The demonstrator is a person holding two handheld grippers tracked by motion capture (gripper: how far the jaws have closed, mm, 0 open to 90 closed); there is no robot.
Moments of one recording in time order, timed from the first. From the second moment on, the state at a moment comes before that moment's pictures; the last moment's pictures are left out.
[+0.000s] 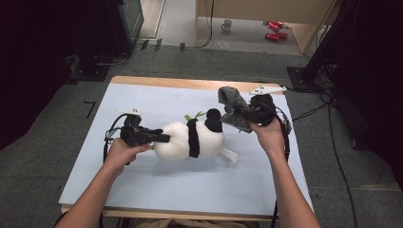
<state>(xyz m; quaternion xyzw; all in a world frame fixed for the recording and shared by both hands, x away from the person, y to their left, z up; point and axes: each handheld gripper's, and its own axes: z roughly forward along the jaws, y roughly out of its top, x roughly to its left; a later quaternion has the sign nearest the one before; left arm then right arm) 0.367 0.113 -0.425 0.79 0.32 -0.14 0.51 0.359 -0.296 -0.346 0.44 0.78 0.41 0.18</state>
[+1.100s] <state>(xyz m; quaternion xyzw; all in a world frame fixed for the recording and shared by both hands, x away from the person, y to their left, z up) 0.338 0.114 -0.411 0.82 0.21 0.12 0.53 0.341 -0.256 -0.327 0.38 0.80 0.43 0.19</state>
